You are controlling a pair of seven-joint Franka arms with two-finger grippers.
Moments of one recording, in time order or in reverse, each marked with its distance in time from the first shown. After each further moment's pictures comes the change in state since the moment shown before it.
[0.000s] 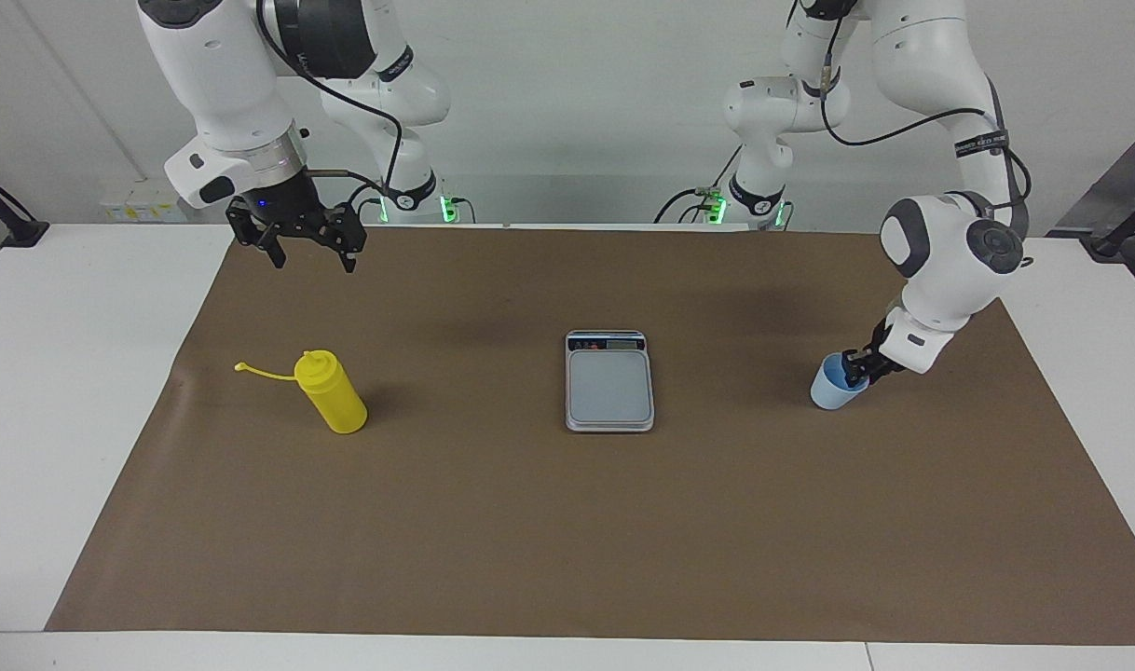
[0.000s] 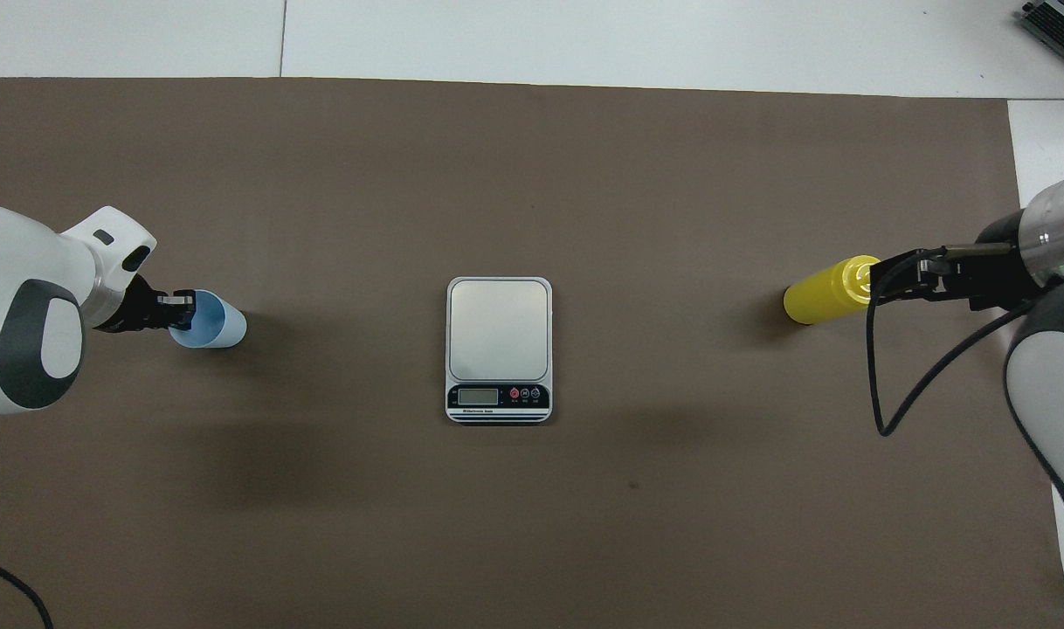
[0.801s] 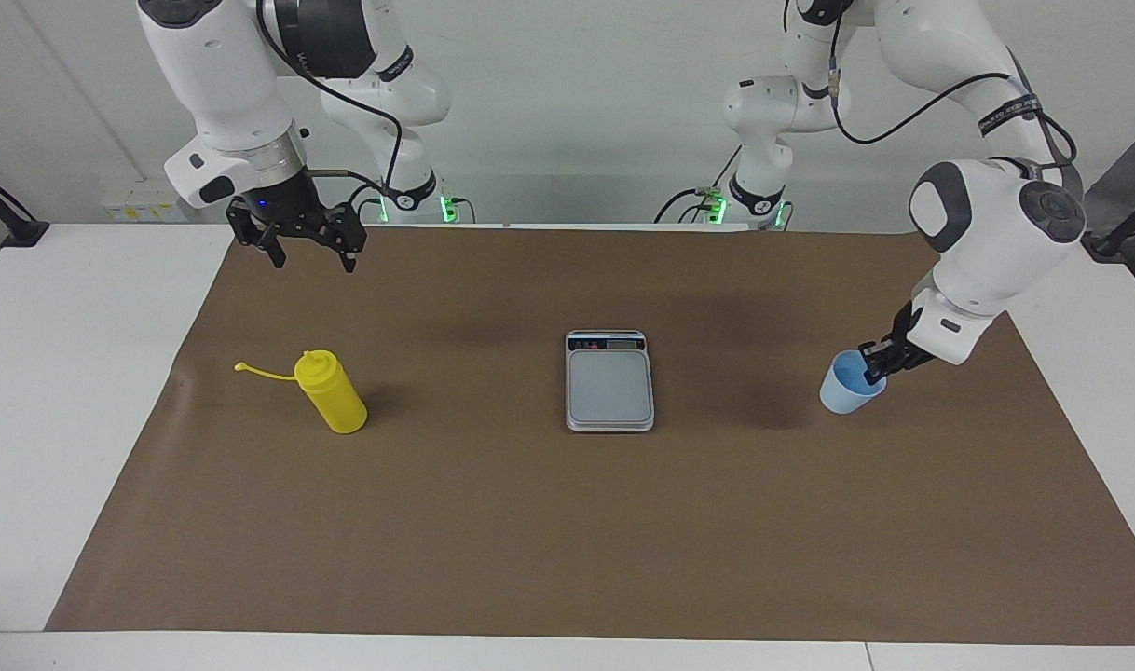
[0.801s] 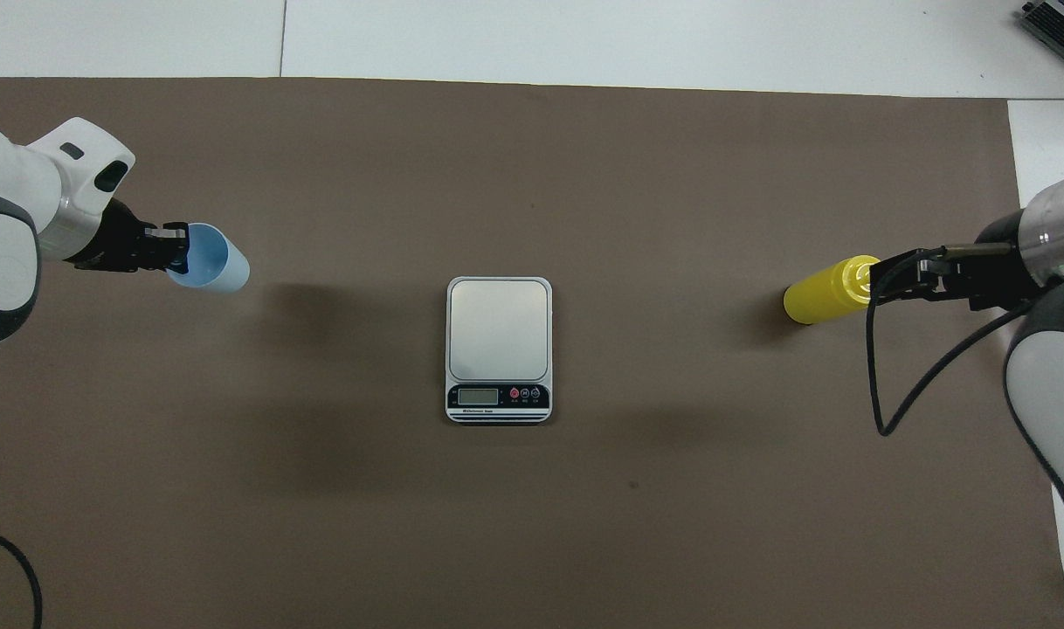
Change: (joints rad) left arm -0.062 0.045 -0.021 0.313 -0.045 -0.227 -0.099; right arm 0.000 0.000 0.000 0.000 0.000 0.000 0.000
